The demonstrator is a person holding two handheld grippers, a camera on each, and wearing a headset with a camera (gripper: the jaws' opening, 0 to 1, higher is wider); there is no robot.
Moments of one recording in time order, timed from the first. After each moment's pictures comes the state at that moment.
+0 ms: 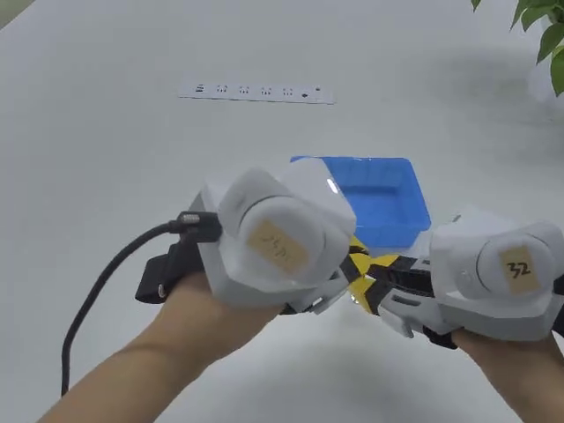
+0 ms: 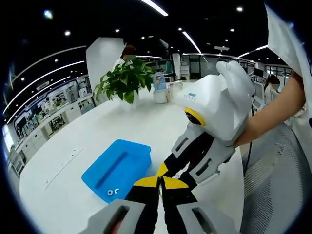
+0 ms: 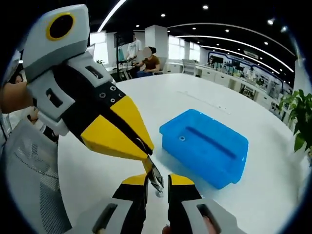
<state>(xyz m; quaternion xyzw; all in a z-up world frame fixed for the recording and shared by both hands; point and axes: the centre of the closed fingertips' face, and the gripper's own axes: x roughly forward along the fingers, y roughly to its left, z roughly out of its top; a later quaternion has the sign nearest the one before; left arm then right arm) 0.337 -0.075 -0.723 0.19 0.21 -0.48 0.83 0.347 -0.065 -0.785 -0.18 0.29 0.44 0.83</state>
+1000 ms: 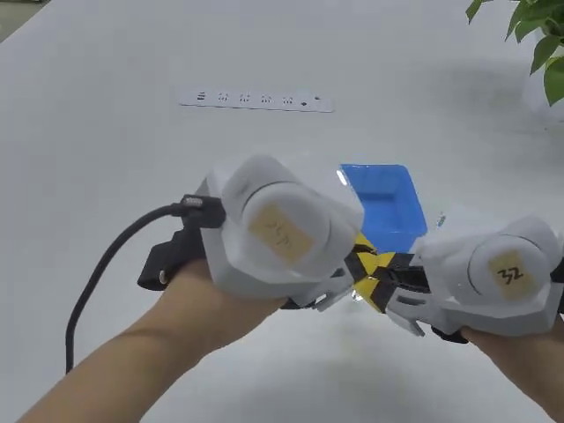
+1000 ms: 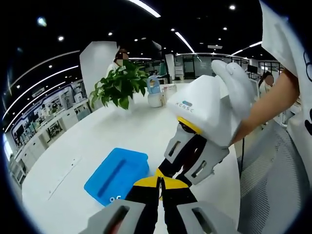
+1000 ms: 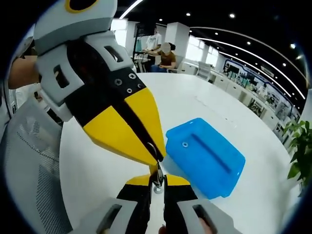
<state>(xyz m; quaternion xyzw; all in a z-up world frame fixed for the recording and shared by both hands) 0.331 -0.083 -0.699 0.21 0.19 -0.50 0.82 0.344 -0.063 -0.767 -0.24 0.27 0.47 0.81</state>
